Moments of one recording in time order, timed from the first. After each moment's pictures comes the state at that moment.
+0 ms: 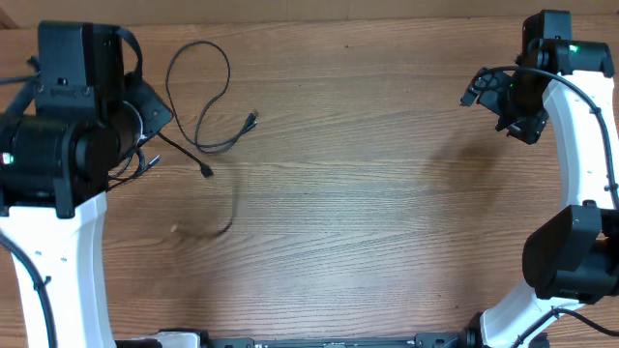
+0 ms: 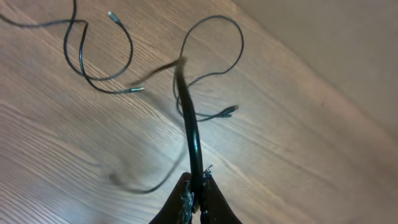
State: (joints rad) left arm -0.06 1.50 2.12 -1.55 -0.17 -0.70; right arm -0.12 1.88 1.80 -1.25 -0.07 0.46
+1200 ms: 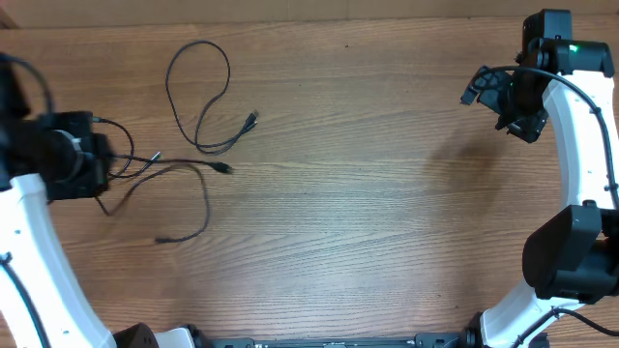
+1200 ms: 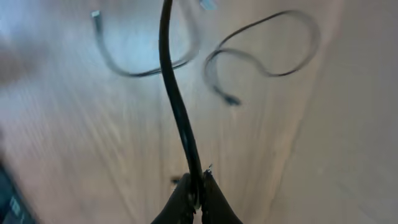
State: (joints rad) left arm 0.35 1.51 1.98 -1.68 0.21 -1.34; right arm -0.12 1.88 1.80 -1.24 -0.07 0.46
